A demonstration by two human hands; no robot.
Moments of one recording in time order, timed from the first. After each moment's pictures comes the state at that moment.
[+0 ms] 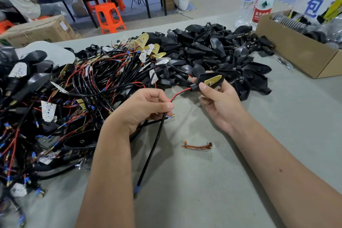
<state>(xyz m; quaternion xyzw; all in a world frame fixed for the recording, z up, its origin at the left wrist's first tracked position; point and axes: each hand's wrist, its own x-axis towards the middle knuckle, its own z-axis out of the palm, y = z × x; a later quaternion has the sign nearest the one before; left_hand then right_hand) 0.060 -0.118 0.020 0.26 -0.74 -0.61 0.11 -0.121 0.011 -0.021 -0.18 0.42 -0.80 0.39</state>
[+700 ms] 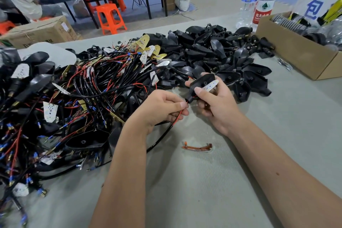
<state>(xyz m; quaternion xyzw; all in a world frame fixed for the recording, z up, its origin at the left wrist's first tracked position) 0.030 -0.102 0.011 0.29 -0.74 -0.60 0.10 -0.115 0.015 -0.018 -0.26 0.50 -0.74 0.38</state>
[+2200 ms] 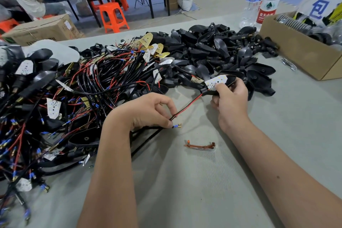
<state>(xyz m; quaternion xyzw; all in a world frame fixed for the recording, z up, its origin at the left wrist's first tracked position) 0.063 -0.125 0.031 0.27 -0.84 -0.47 -0.06 -0.117 0.008 -0.020 -0.11 0.57 -0.79 0.20</state>
